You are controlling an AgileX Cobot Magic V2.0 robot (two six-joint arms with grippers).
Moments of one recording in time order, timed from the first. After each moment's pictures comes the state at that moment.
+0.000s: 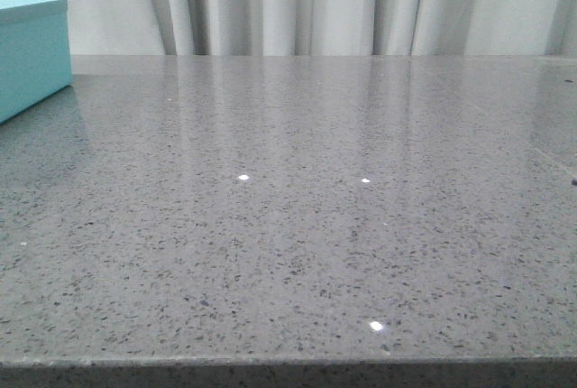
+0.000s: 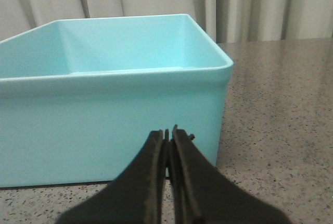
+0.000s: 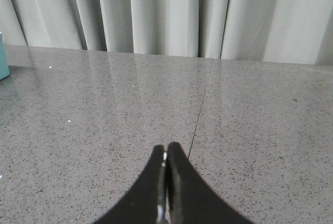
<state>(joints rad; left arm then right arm) -0.01 0.00 0.00 -0.11 0.10 0.10 0.40 0.29 -0.34 -0.49 0.23 0.59</state>
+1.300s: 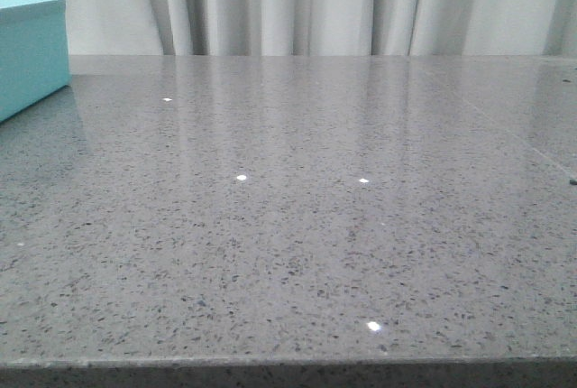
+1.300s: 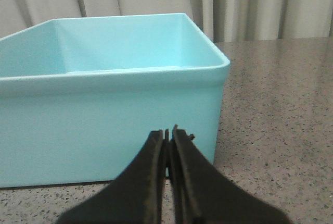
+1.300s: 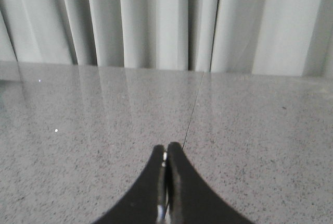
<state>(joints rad) -0.01 0.00 0.00 -0.11 0.10 0.10 0.22 0.20 -0.15 -0.23 -0.01 0.33</state>
